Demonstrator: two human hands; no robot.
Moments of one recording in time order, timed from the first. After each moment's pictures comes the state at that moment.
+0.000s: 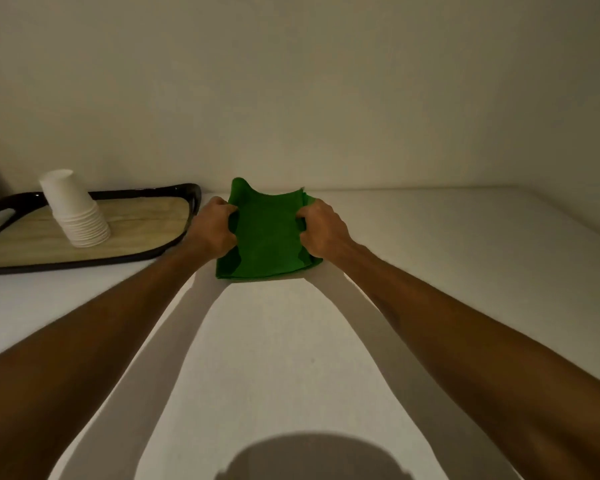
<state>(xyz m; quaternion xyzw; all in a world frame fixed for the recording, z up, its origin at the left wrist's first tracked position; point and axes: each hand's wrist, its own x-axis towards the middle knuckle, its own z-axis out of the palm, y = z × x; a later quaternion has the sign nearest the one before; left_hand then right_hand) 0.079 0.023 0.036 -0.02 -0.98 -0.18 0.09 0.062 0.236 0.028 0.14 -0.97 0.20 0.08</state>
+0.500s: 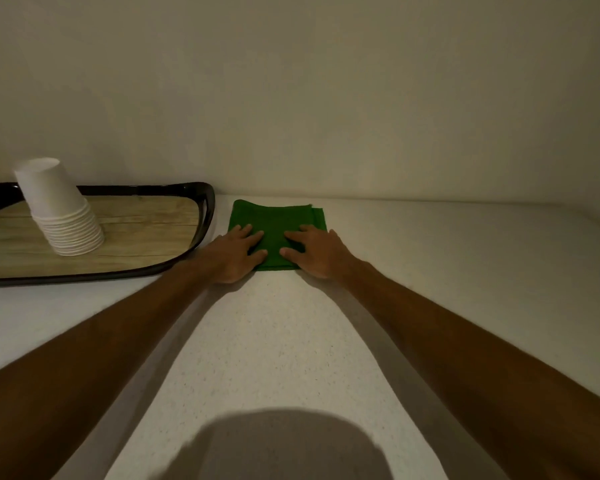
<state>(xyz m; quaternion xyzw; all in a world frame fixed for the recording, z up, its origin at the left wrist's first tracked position) -0.005 -0.025 -0.041 -0.10 -0.99 -0.08 -0.07 -0.021 0.176 -0.033 0.21 -0.97 0.10 -0.02</state>
